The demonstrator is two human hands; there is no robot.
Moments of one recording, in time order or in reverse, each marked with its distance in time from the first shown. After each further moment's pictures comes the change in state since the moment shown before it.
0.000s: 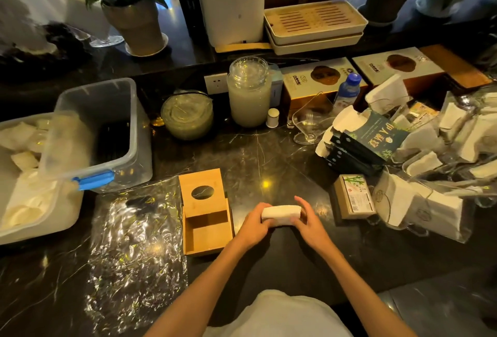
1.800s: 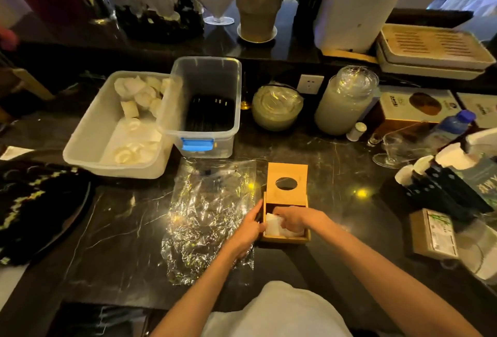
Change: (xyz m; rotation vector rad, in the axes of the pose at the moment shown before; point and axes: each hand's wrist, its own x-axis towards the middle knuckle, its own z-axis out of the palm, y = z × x) left_hand -0.120 -0.071 -0.150 -0.724 0.090 -0.301; right_hand 0.027 -0.132 0.211 -1.363 -0.788 0.033
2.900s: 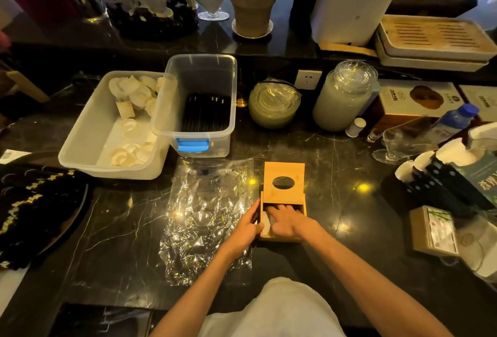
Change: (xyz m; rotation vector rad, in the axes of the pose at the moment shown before) left_hand 0.003 -0.004 -0.001 0.018 0.026 0.008; right_hand 0.013 -0.004 0.021 0.085 0.125 0.007
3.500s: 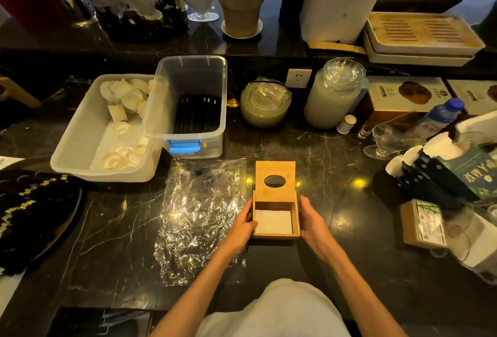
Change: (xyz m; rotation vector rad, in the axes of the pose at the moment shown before) left_hand -0.010 0.011 0.014 0.058 0.054 0.047; right_hand -0.066 0.047 0.029 1.411 0.363 -0.105
